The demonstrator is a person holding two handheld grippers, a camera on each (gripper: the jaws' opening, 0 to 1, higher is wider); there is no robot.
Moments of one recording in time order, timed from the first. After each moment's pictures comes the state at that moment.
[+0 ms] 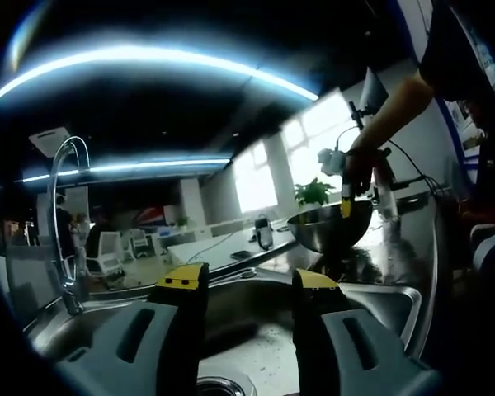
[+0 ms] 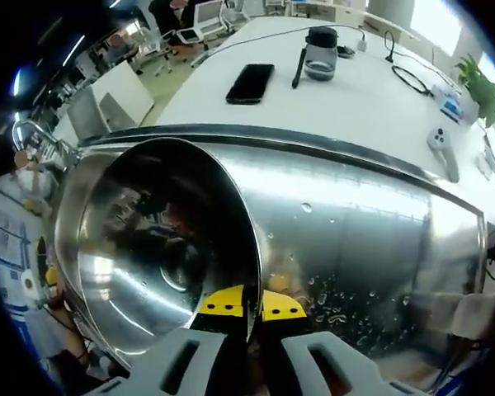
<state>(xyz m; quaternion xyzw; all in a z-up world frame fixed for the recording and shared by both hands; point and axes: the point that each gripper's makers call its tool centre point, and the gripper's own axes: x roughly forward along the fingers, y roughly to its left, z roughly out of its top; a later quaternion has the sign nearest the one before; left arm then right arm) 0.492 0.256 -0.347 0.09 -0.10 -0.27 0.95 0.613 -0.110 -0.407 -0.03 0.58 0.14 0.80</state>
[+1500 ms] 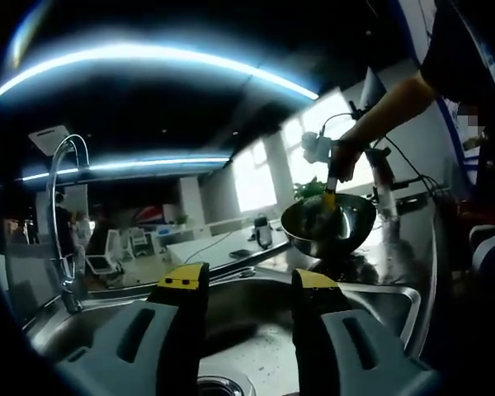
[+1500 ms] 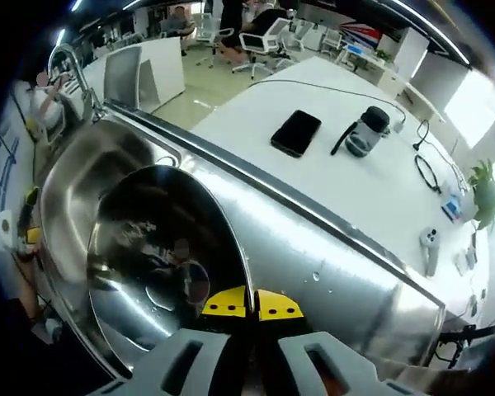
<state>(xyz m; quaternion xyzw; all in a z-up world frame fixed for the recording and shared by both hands) 0.491 0.256 -0.348 0.08 -0.10 -0.27 0.95 0.639 -0.062 -0.369 -0.20 0.50 0.20 0.82</state>
